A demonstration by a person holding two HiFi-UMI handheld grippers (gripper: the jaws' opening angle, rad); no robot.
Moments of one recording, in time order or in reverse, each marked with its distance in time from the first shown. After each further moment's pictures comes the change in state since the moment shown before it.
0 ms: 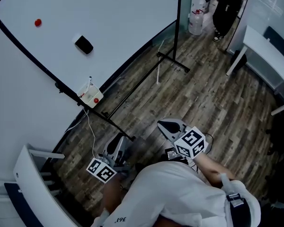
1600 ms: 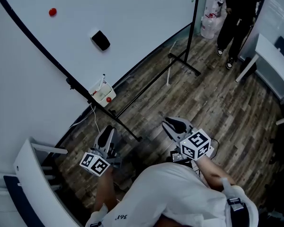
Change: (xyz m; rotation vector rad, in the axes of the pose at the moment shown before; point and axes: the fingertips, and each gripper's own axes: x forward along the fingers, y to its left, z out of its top) left arm -0.029 0.093 0.066 0.120 -0.049 0.169; right arm 0.052 0.001 0.013 0.060 -0.074 -0.009
